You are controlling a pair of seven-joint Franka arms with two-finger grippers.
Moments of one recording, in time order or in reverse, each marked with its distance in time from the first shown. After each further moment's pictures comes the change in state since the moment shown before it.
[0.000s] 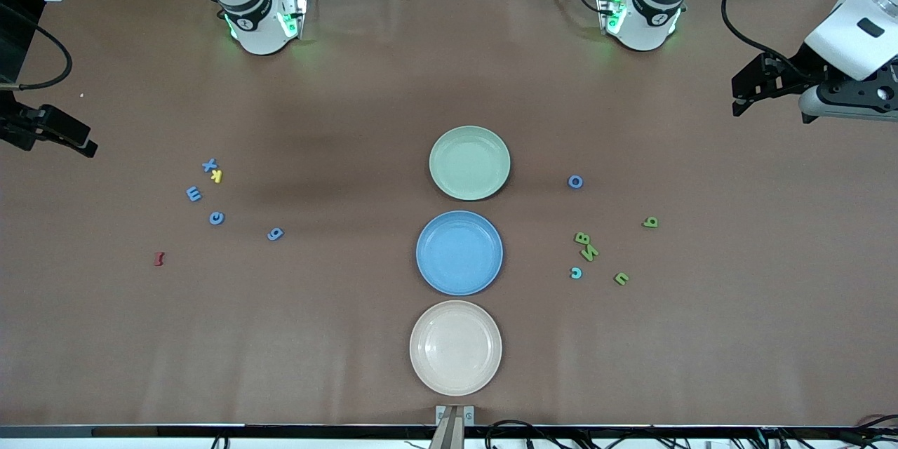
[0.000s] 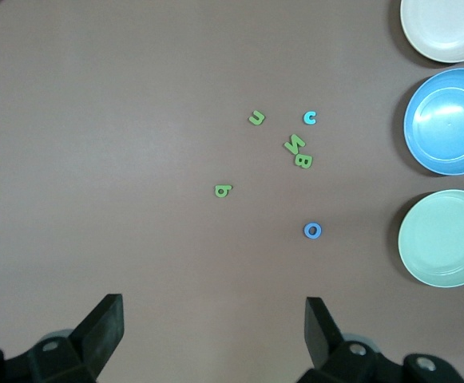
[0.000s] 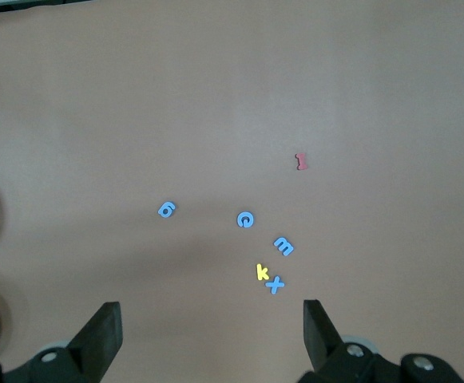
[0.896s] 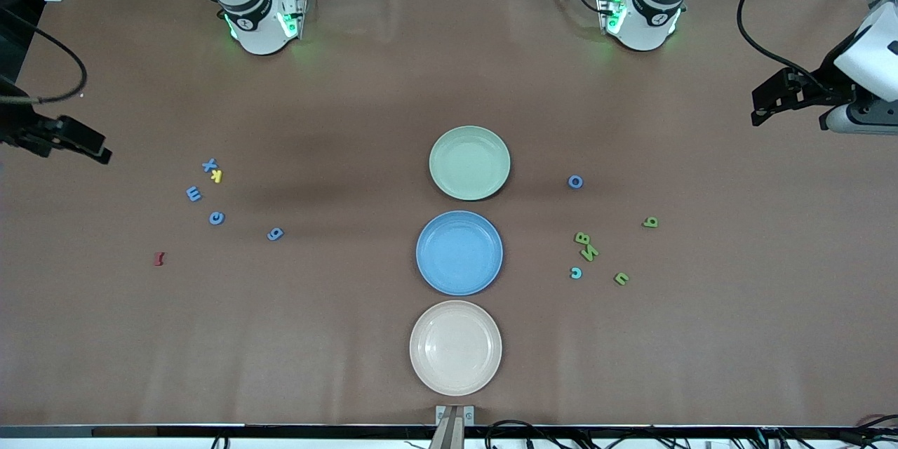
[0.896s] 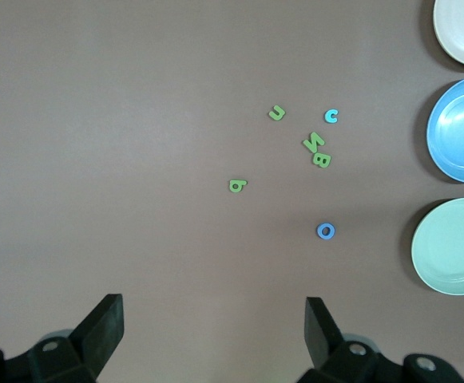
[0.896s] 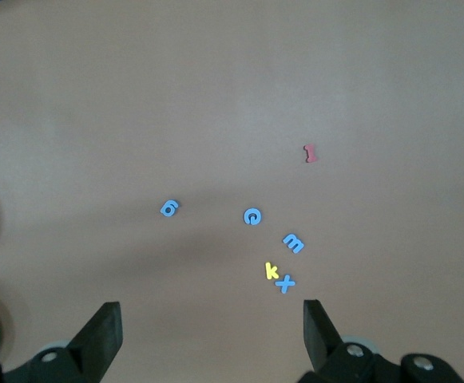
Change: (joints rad) left arm 0.051 0.033 0.005 0.015 0.000 -0.013 0.000; right arm 0.004 0.013 0.004 -0.057 0.010 0.044 0.035
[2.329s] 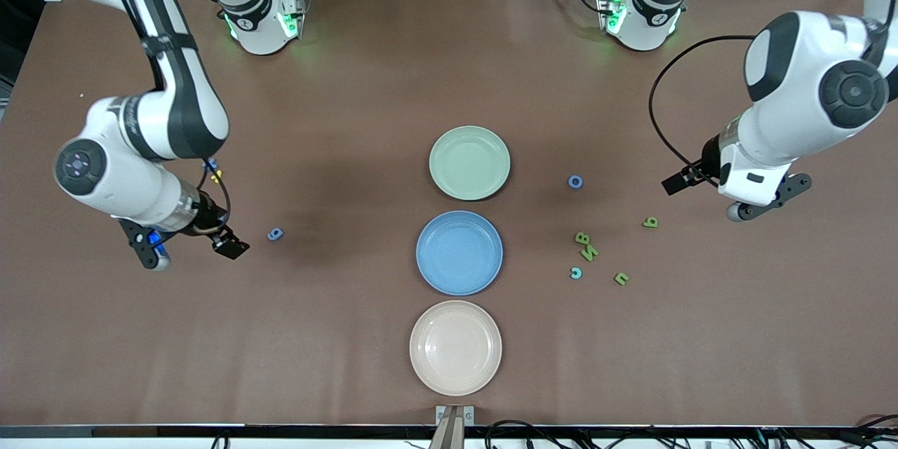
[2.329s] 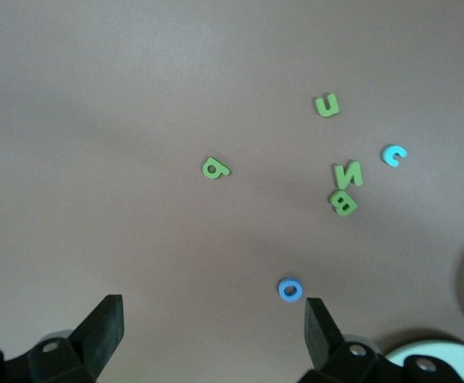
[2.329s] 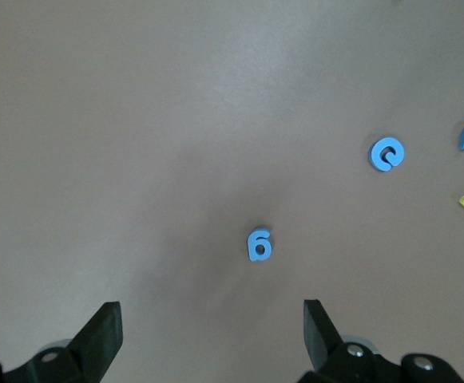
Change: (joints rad) left arm -0.032 0.119 -0.041 -0.358 -0.005 0.355 -0.630; right arm 0.149 0.287 0.001 -0.265 0.114 0.519 0.839
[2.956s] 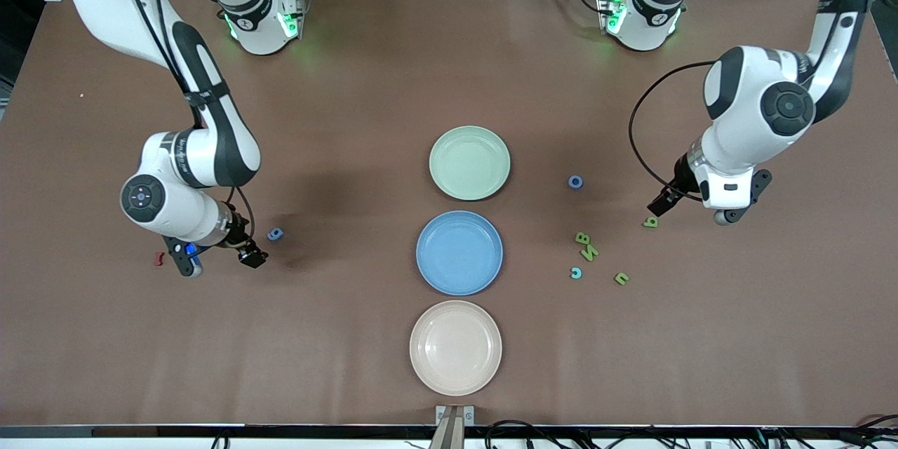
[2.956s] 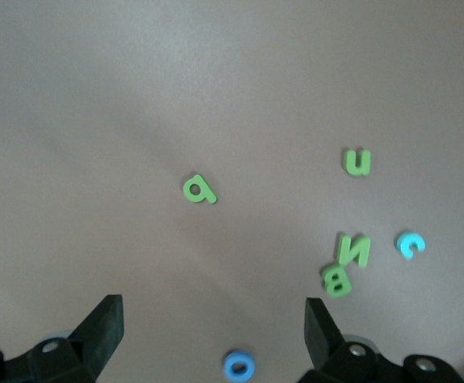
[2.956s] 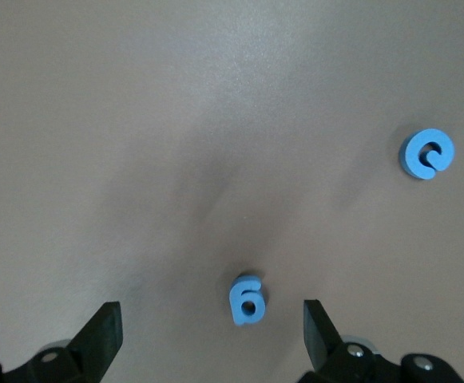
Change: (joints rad) left arm 0.005 0.018 0.004 -0.274 0.000 0.416 -0.334; right arm 0.000 0.152 0.000 -0.069 0.004 0.190 0.051
